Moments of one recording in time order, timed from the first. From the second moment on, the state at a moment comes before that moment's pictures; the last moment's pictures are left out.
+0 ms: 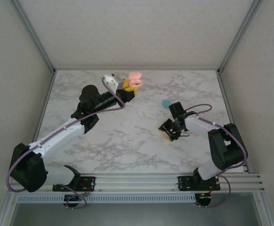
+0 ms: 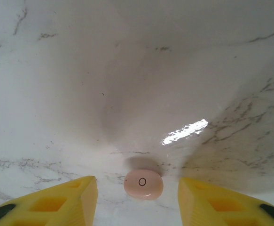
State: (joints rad) left arm -0.59 1.30 0.95 0.45 0.44 -0.09; right arm 0.41 1.56 0.81 -0.55 -0.31 1.08
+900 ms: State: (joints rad) left arm -0.59 1.29 0.95 0.43 0.44 -0.09; right arm 0.42 1.63 0.90 -0.55 -0.31 1.02
